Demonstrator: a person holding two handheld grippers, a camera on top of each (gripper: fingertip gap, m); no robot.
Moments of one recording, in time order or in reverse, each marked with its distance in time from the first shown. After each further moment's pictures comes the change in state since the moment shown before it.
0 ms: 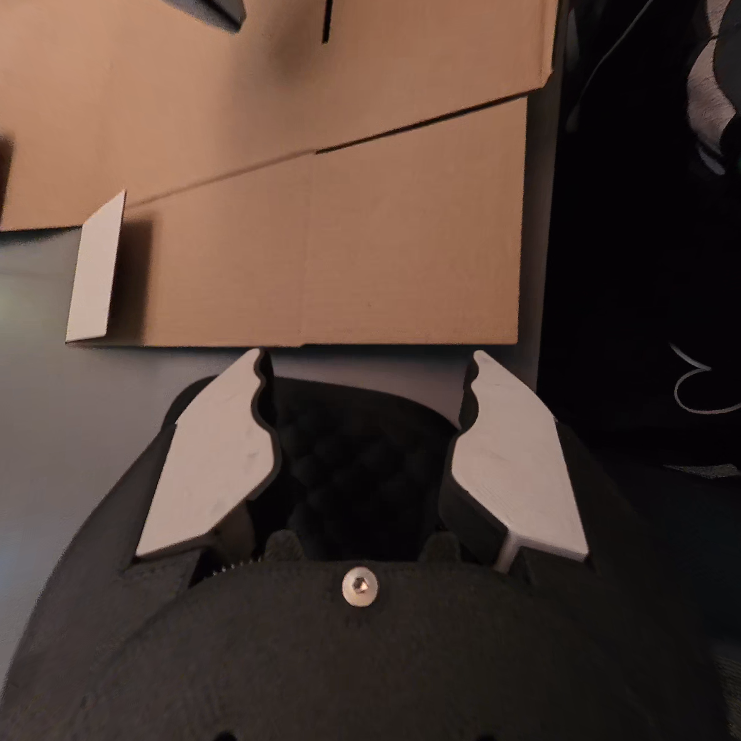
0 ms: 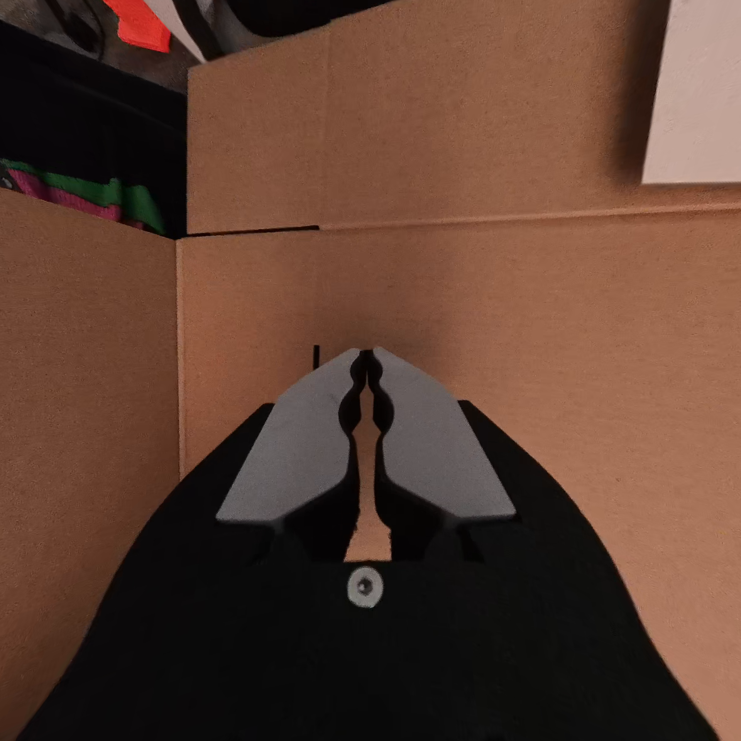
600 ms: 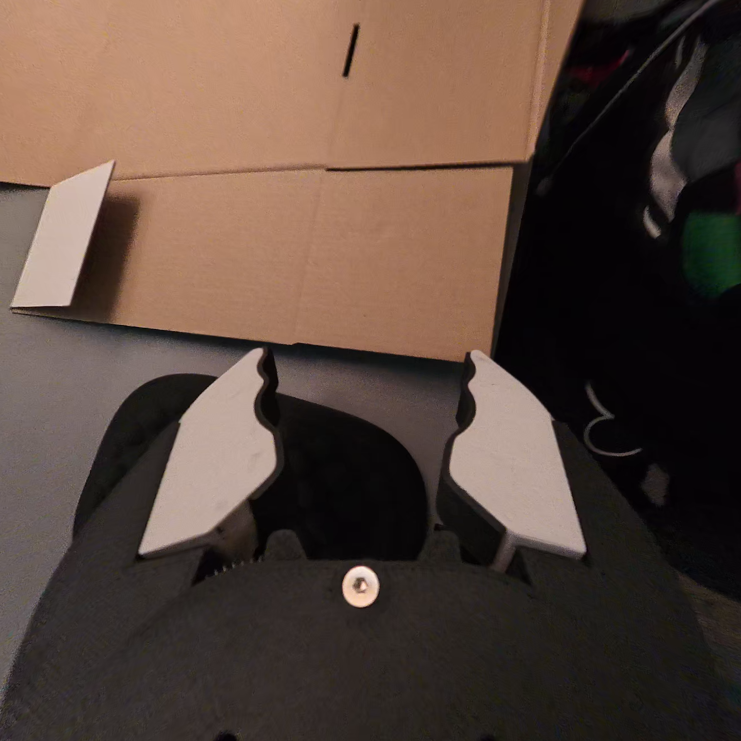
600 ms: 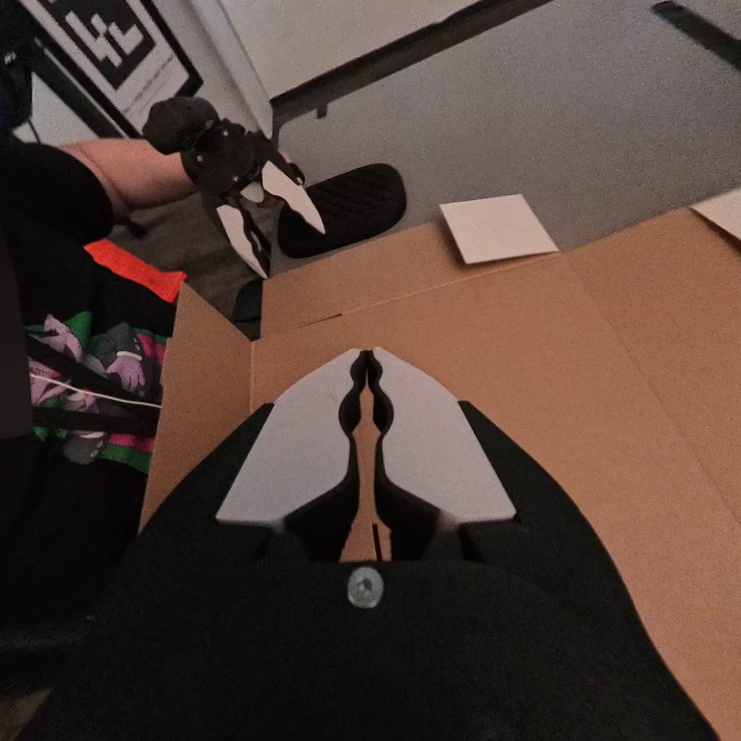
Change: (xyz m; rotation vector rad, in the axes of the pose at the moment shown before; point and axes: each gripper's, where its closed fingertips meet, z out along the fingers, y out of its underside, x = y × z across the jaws) left arm 0.009 -0.017 -0.007 0.029 0.032 -0.193; right arm -0.042 0.020 -0.137 0.629 0.231 0.044
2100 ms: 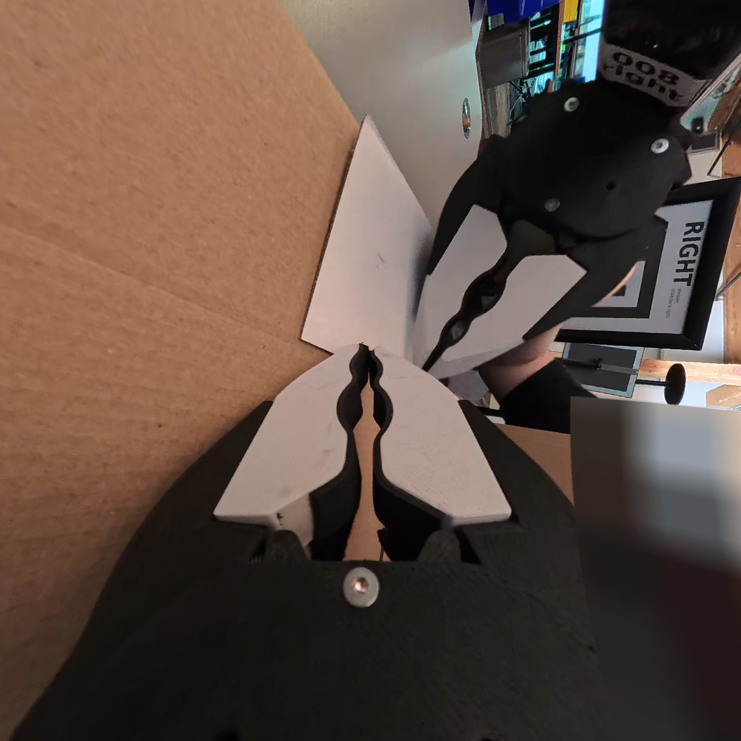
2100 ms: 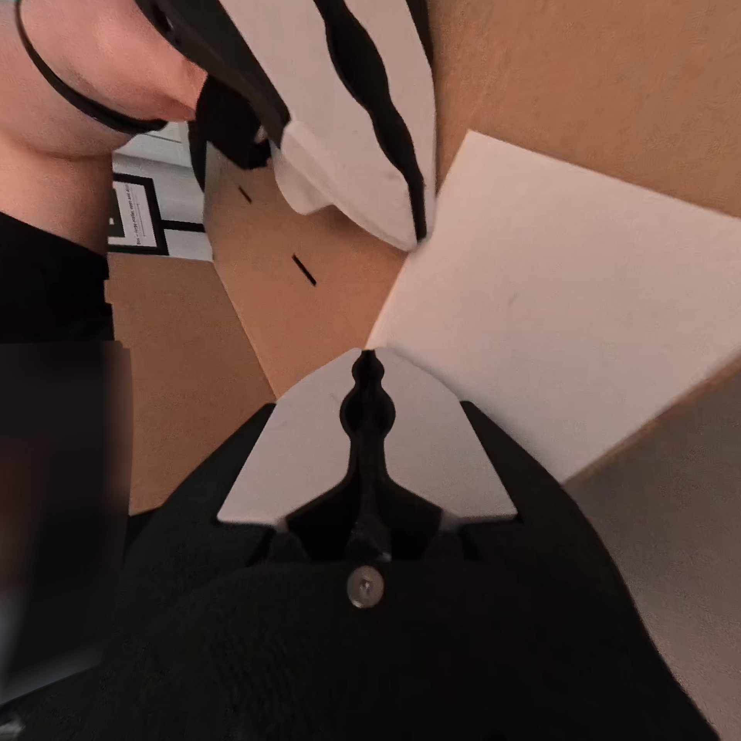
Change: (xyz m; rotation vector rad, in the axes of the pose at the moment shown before) left arm -0.028 -0.300 0.300 -0.218 0.929 -0.862; right arm 0.028 0.199 -0.098 -0.121 -0.018 0.925
